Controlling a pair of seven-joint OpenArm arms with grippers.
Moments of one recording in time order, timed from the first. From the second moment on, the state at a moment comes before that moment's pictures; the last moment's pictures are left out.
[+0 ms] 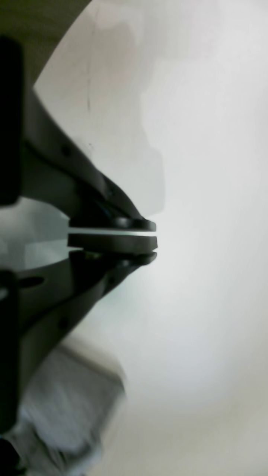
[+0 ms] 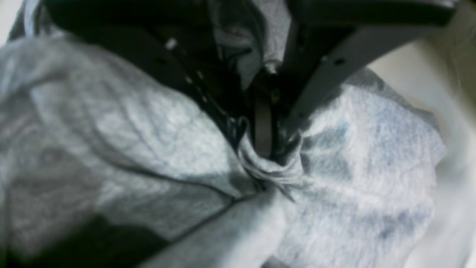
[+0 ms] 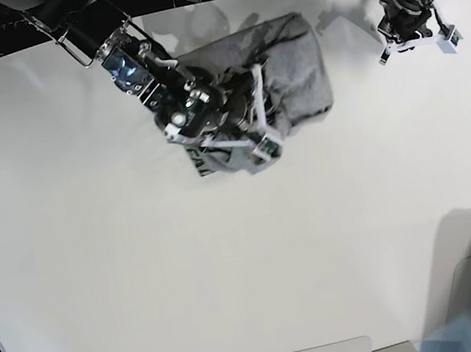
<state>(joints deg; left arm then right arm) 31.8 -23.5 -11.1 108.8 -55.9 35.2 35.0 10.2 5.9 -34.4 89.1 19.9 8.4 -63.5</state>
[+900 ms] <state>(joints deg) 29.3 -23.2 -11.0 108.8 -56.1 35.1 41.1 13.9 10.2 -39.3 106.5 17.7 7.6 -70.5</state>
